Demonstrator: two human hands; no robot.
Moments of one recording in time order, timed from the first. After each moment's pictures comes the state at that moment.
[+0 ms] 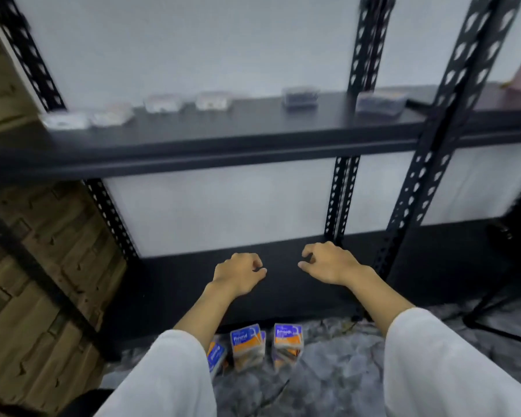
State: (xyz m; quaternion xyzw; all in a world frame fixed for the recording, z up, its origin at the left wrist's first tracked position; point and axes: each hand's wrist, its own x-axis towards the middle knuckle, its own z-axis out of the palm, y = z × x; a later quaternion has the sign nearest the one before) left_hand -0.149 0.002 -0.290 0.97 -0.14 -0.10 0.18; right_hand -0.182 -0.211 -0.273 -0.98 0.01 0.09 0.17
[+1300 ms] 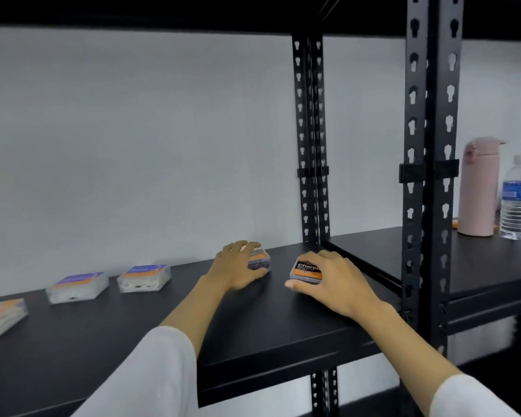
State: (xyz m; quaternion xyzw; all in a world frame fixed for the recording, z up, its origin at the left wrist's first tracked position) left_hand 0.131 -0.171 -0.058 0.94 -0.28 0.12 0.12; right_hand -0.011 -0.357 -0.073 -0.95 -0.01 -0.28 0.17
